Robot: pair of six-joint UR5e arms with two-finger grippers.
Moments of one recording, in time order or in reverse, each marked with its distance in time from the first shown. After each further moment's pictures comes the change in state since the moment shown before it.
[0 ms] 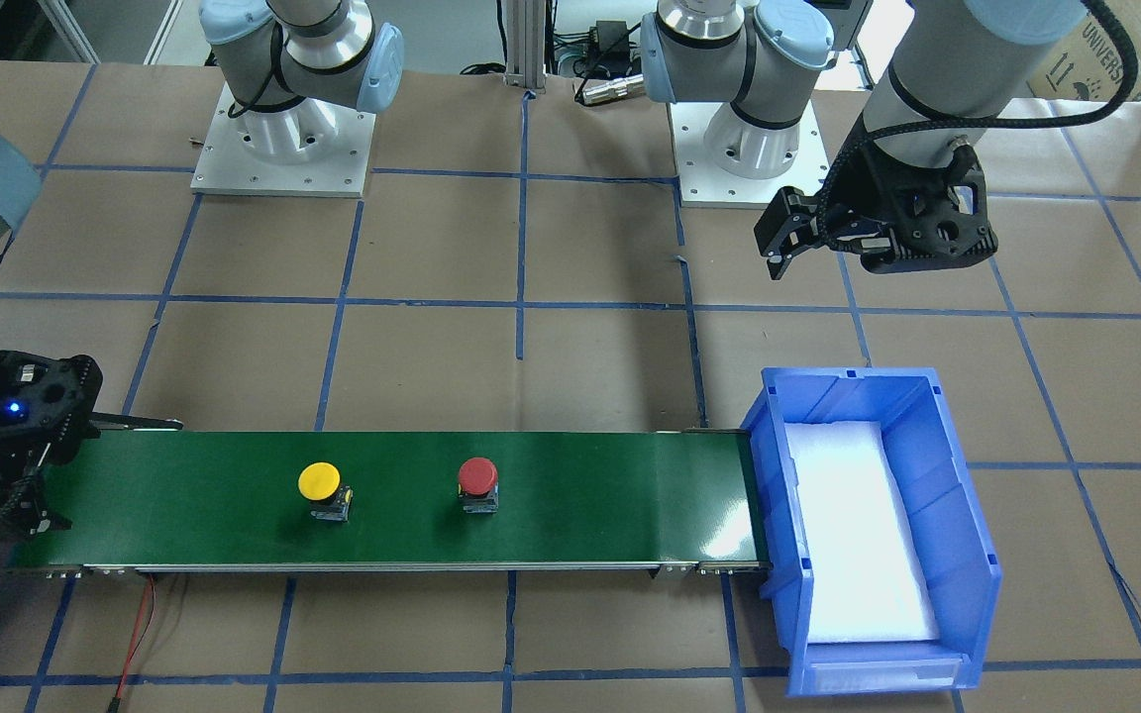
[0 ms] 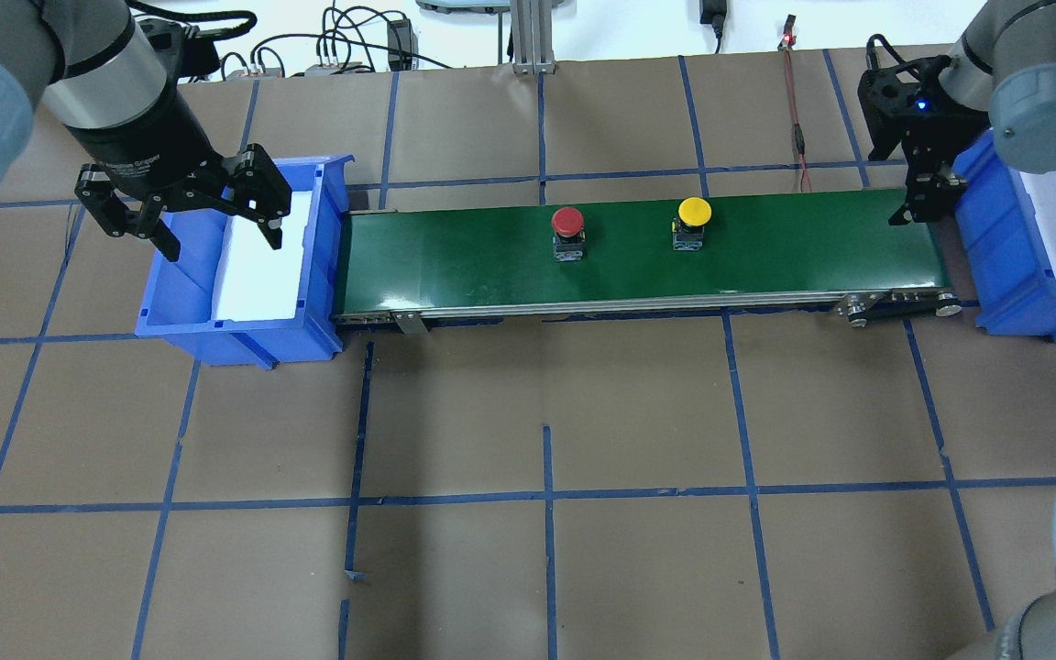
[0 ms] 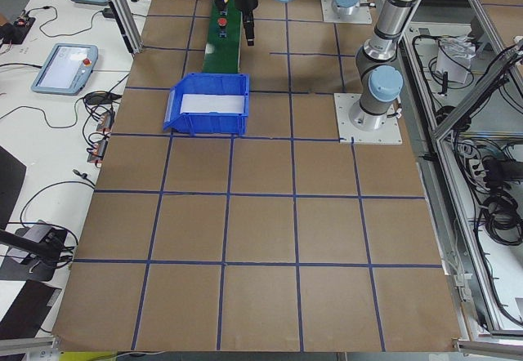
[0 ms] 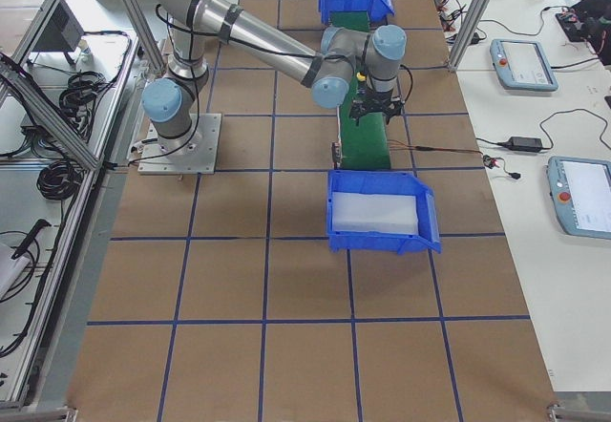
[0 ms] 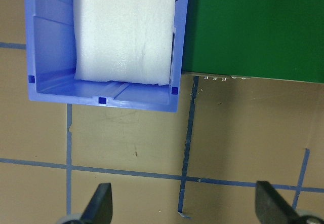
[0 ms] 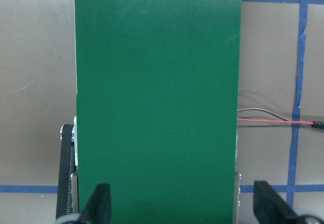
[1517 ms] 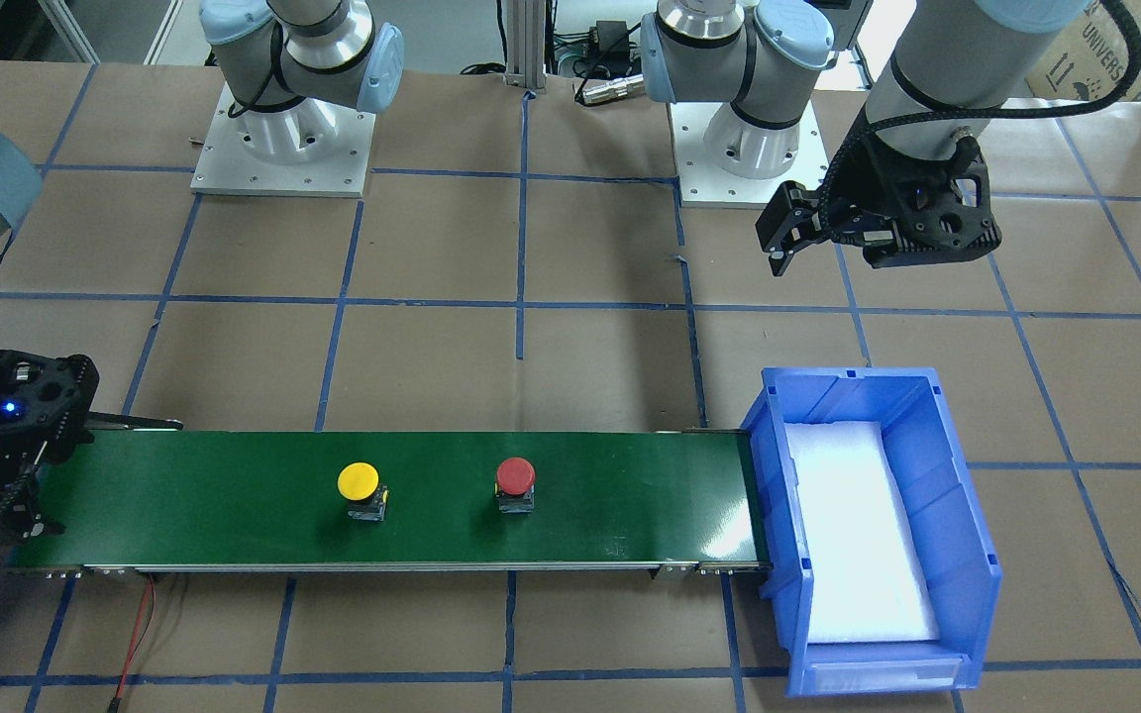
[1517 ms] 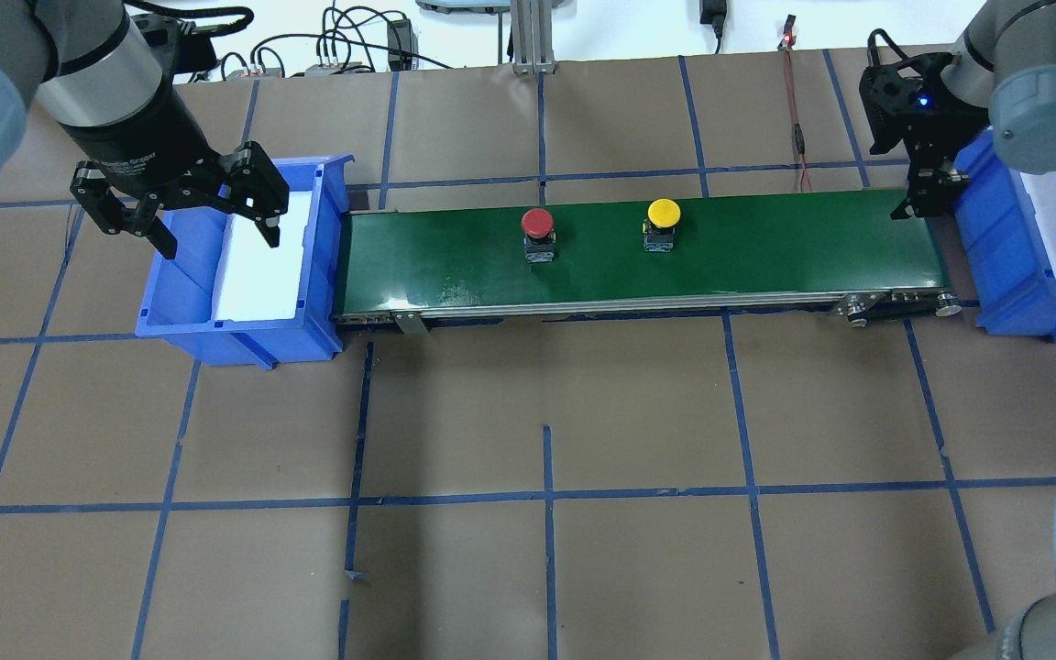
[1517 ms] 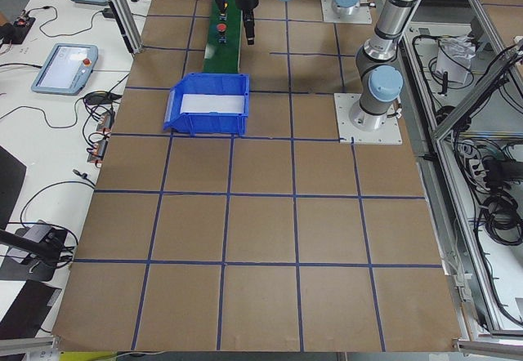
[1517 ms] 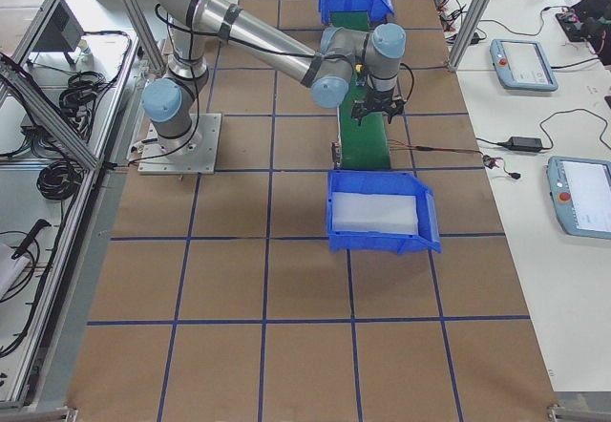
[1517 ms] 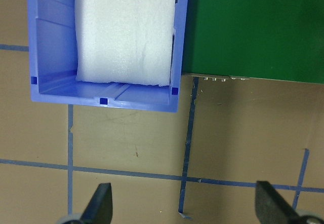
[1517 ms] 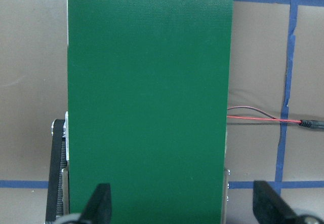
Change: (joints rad) left arm 0.000 0.007 0.002 0.000 0.001 0.004; right arm 0.000 -0.005 0.002 -0.027 0.000 -0.016
